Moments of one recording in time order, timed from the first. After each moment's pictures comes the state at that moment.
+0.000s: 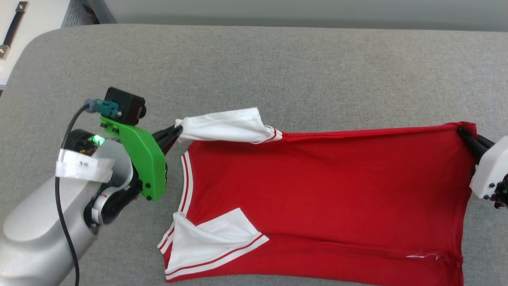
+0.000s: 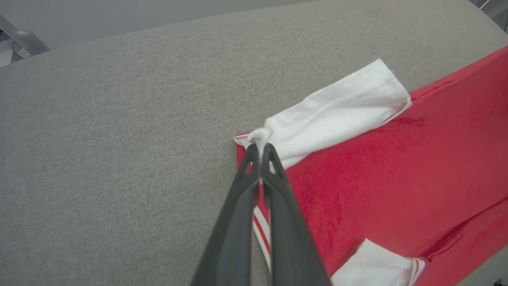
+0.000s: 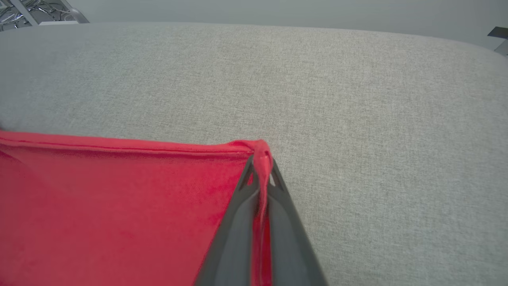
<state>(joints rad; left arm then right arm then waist) -0.69 0.71 -0.83 0.12 -1.01 0.03 0.29 -0.41 -0.58 0.20 0.28 0.66 0.13 0.34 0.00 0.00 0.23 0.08</state>
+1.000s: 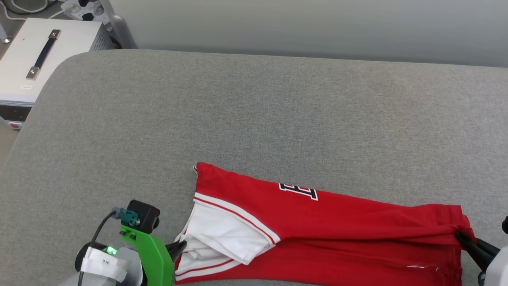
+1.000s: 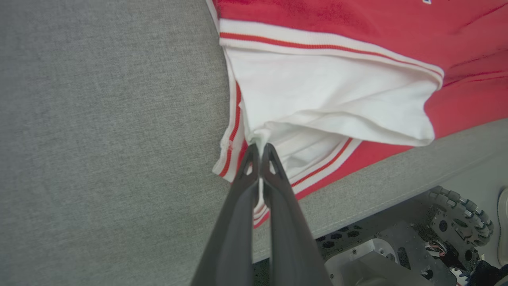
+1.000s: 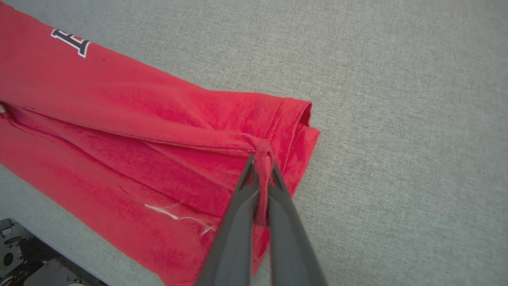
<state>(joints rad) -0.33 0.79 -0.94 -0.02 -1.06 0.15 0.26 0.10 -0.75 0.24 0.03 0.74 0.13 0.21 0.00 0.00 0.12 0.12</state>
